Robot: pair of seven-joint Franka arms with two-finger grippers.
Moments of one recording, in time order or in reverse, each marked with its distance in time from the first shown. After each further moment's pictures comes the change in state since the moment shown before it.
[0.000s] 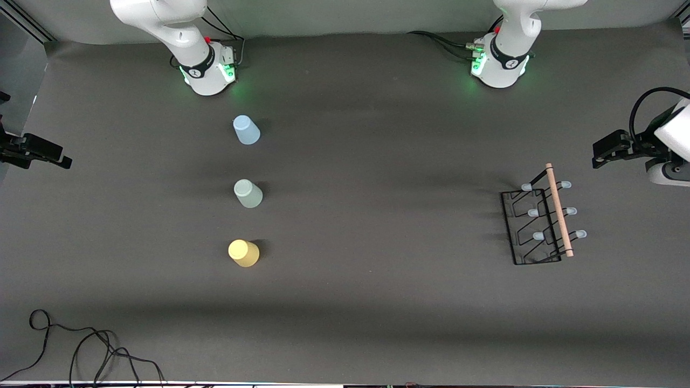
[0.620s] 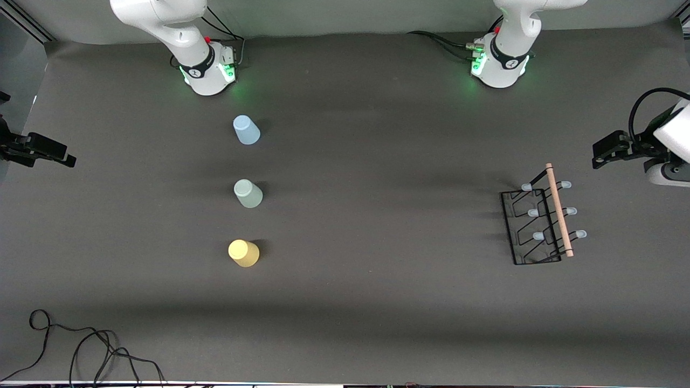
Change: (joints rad) left arm 0.001 0.000 0.002 -0.016 0.000 0.009 -0.002; right arm 0.004 0.000 0.008 0.000 0.000 -0.019 0.019
